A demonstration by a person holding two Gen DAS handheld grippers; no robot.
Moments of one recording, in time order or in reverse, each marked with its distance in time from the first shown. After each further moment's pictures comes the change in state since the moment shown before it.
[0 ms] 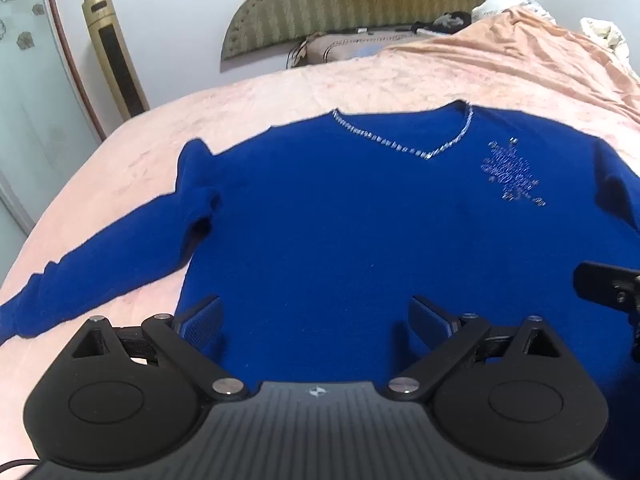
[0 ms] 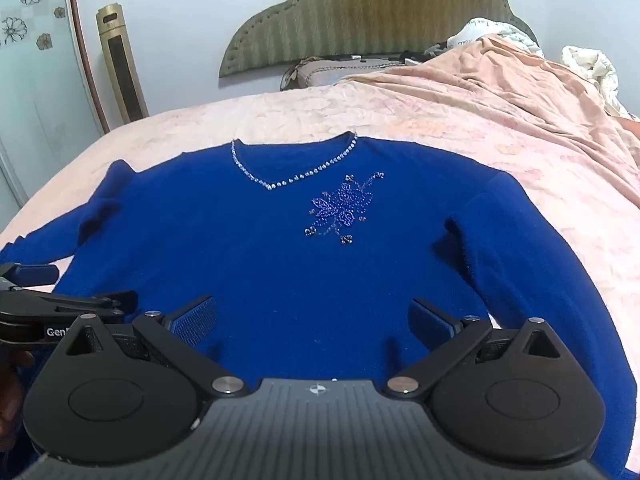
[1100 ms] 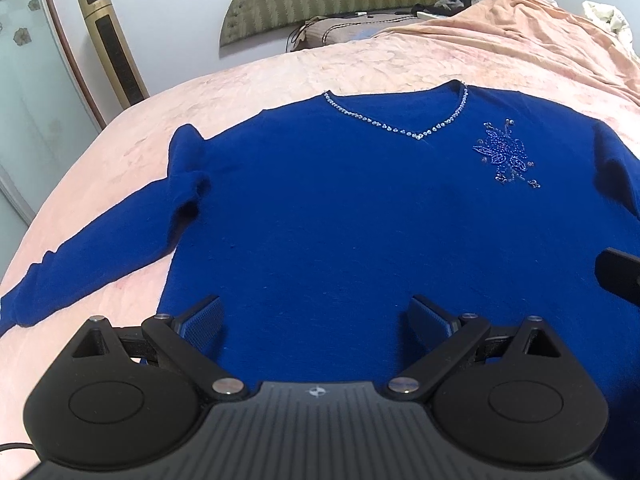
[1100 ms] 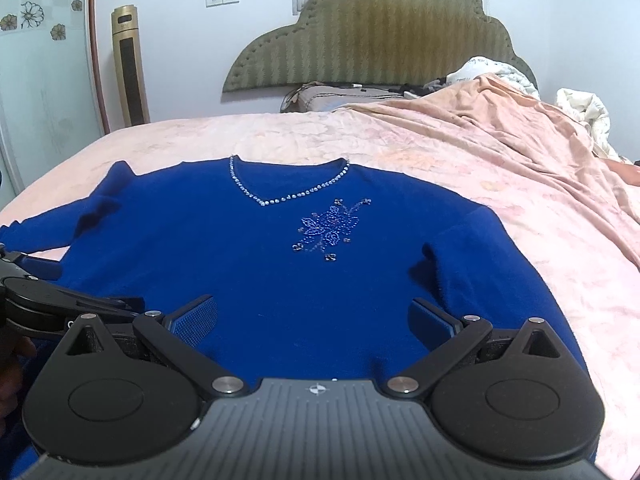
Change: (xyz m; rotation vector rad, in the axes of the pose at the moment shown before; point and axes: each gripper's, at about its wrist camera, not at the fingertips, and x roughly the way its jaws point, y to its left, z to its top) left arm 0.007 -0.018 0.000 0.010 0.070 0.021; right arm -0.021 0.002 -0.006 -0.088 -0.073 -0.049
